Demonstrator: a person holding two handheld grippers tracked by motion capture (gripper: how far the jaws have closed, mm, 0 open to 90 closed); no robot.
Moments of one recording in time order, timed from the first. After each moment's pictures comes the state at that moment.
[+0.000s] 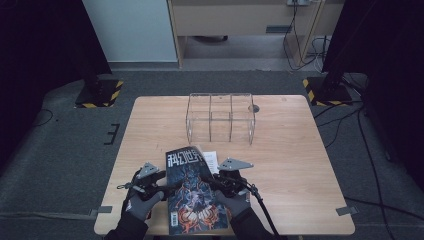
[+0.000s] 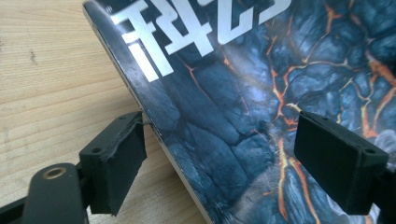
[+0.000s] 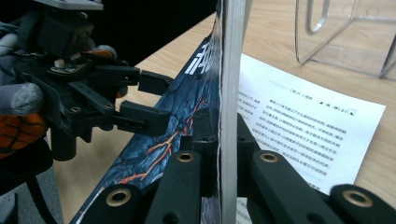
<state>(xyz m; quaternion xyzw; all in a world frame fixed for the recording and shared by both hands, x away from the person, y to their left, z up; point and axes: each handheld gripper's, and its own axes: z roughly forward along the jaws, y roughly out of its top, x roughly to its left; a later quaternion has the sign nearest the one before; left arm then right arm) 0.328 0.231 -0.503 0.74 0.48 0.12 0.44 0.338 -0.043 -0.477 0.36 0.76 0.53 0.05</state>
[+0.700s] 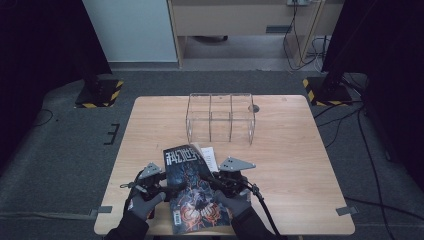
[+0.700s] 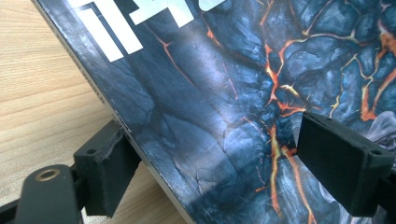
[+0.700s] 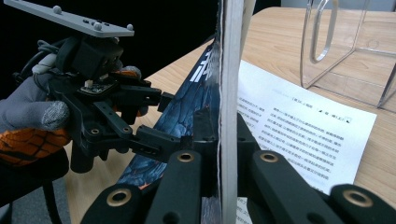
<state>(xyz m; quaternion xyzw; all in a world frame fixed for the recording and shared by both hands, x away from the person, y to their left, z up) 0.330 0.226 -0.508 0.75 0.46 0.09 0.47 0.332 -0.044 -0.462 0.33 0.76 0.55 0.06</state>
